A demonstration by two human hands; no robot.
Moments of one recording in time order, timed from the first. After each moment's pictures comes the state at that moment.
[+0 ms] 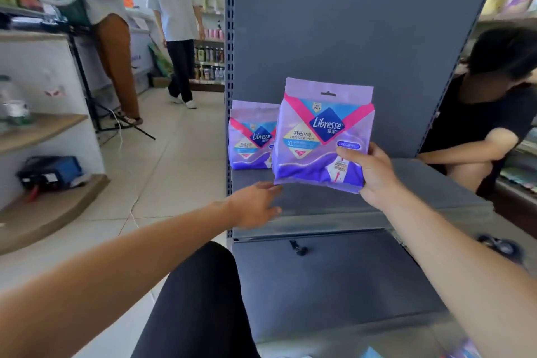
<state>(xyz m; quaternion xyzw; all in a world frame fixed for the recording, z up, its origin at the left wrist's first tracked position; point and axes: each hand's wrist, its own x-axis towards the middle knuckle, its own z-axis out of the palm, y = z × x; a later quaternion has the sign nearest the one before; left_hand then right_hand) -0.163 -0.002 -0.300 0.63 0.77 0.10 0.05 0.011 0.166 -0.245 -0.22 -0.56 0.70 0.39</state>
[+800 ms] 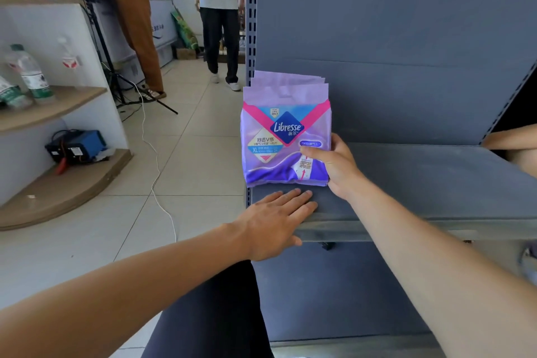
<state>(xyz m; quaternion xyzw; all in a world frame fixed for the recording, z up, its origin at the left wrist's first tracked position) -0.178 0.003 -0.360 0.68 0.73 -0.02 -0.04 -0.134 0.186 -0.325 -0.24 -0.61 0.70 0.29</state>
